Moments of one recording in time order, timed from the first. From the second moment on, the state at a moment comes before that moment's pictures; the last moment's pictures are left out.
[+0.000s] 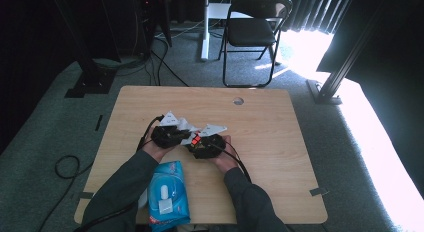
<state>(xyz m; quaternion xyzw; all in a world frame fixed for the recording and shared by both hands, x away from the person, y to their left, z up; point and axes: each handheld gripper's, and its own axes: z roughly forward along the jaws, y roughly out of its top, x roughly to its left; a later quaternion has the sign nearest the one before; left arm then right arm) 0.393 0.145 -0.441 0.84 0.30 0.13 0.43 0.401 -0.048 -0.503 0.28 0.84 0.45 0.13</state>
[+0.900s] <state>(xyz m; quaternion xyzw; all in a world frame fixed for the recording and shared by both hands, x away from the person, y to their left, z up) 0.394 0.151 -0.440 0.86 0.29 0.14 0.40 0.401 -0.062 -0.505 0.29 0.83 0.45 0.14</state>
